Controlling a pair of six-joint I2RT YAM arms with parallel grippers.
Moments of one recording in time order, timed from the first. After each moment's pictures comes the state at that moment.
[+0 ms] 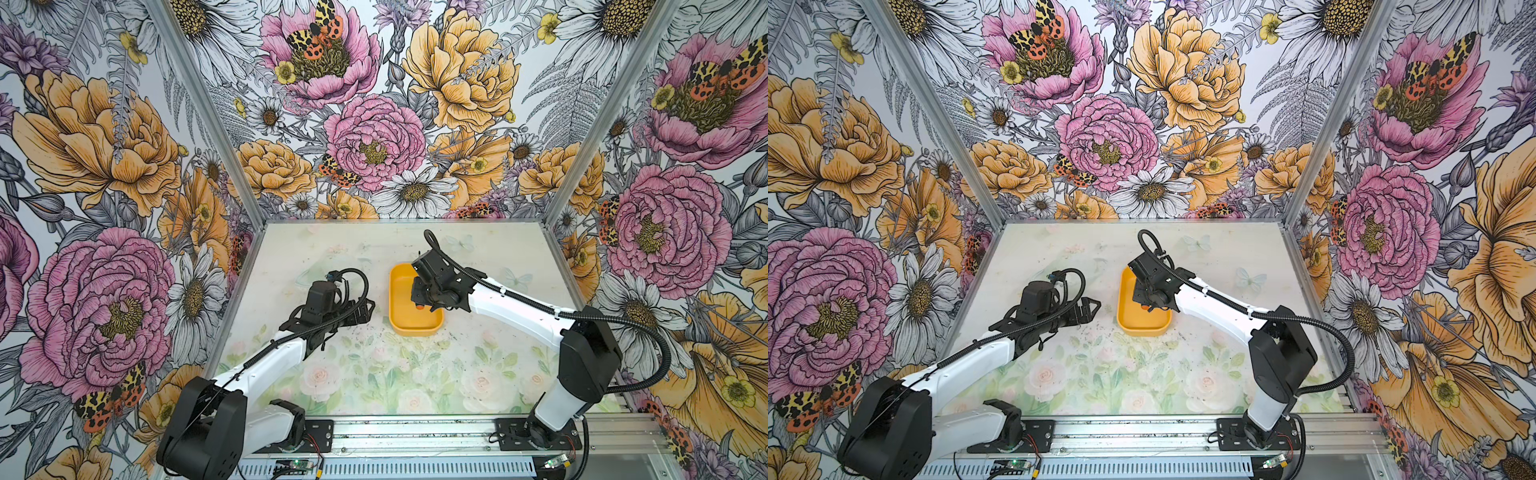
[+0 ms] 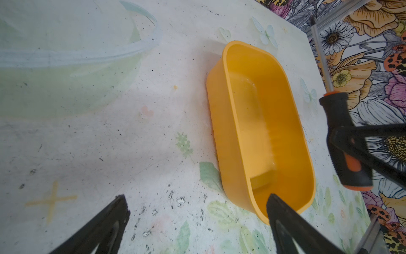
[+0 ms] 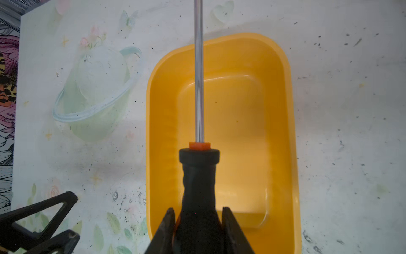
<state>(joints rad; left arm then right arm) -0.36 1.19 0.57 -0.11 0.23 -0.50 0.75 1.70 1.33 -0.65 0.13 0.83</state>
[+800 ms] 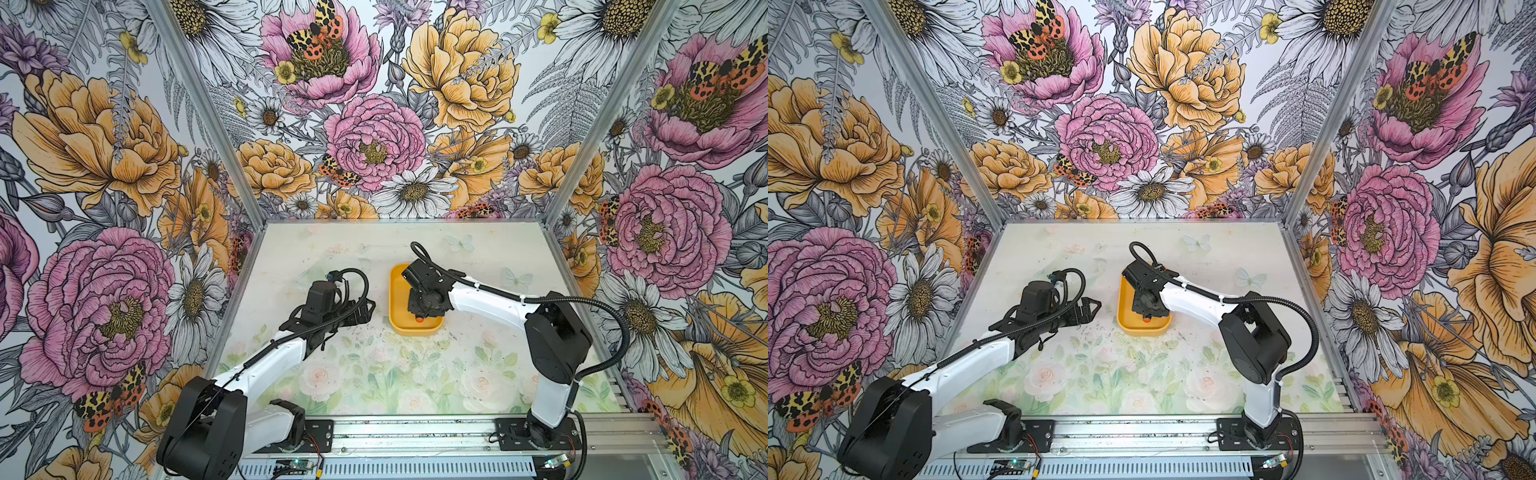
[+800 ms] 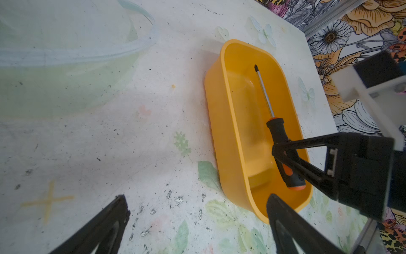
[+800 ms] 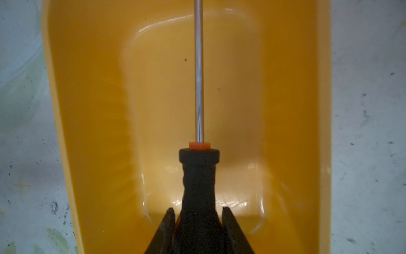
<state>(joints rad) -0.36 1.19 0.57 -0.11 0.24 -0.50 0.75 1.86 1.36 -0.71 0.12 0.86</state>
